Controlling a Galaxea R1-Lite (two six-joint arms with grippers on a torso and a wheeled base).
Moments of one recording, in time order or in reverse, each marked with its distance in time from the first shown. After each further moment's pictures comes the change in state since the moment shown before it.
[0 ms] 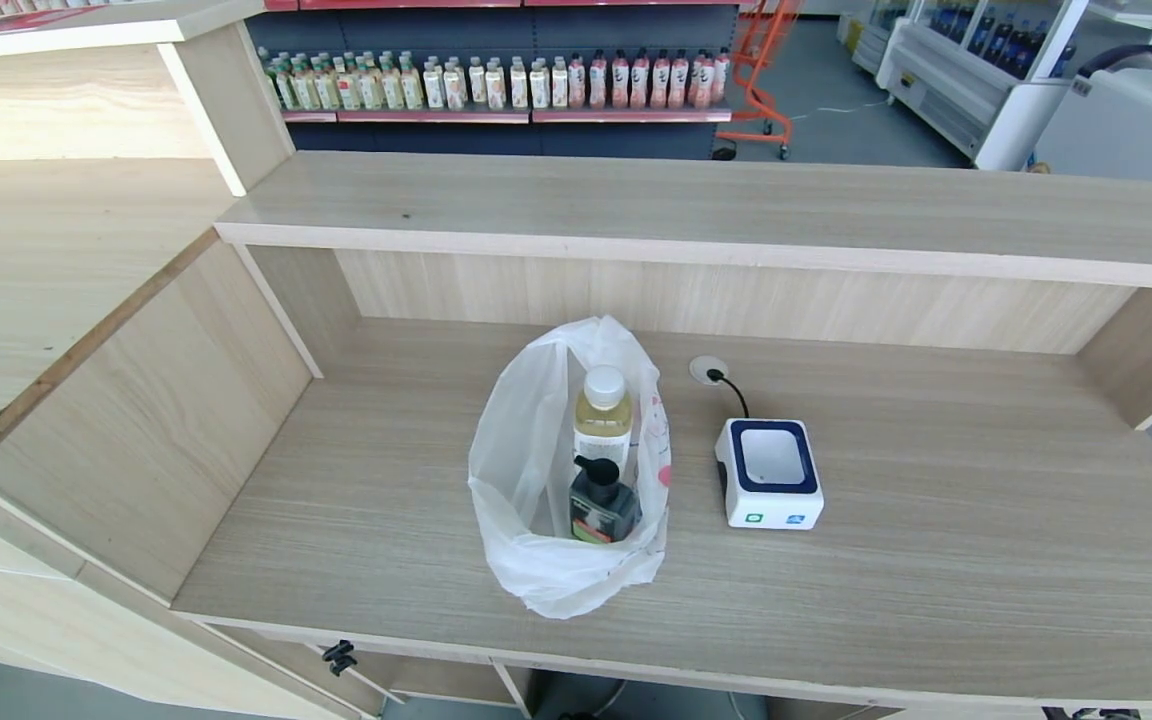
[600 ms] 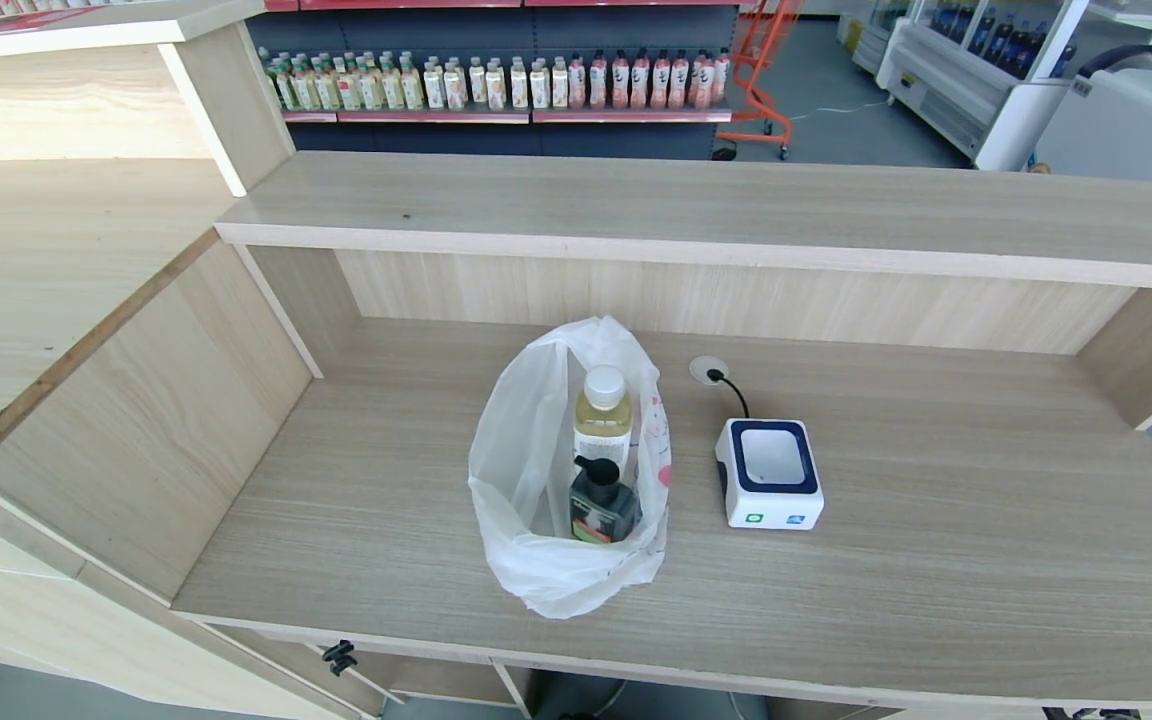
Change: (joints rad) left arm 0.000 0.000 0.000 0.000 0.000 0.000; right arm -0.014 -0.234 0.035 0.062 0.016 -0.042
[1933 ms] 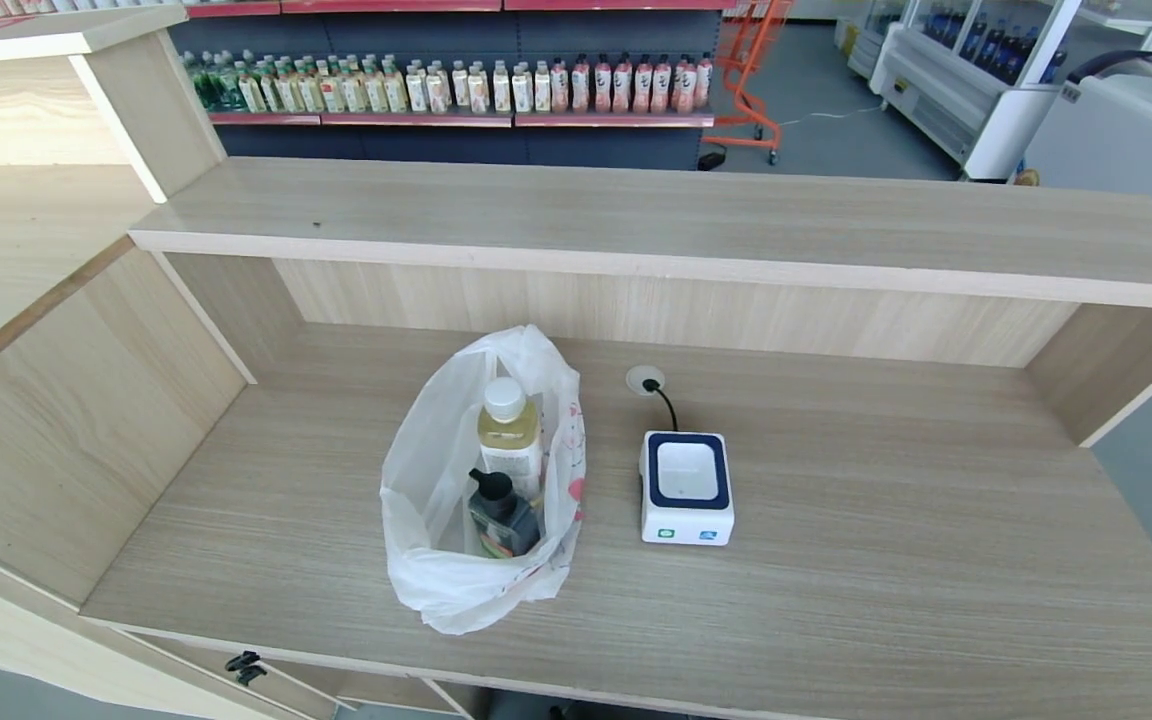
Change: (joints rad) left arm -0.002 0.000 0.000 0.000 0.000 0.000; right arm -0.002 -0.004 0.000 0.001 -0.001 0.017
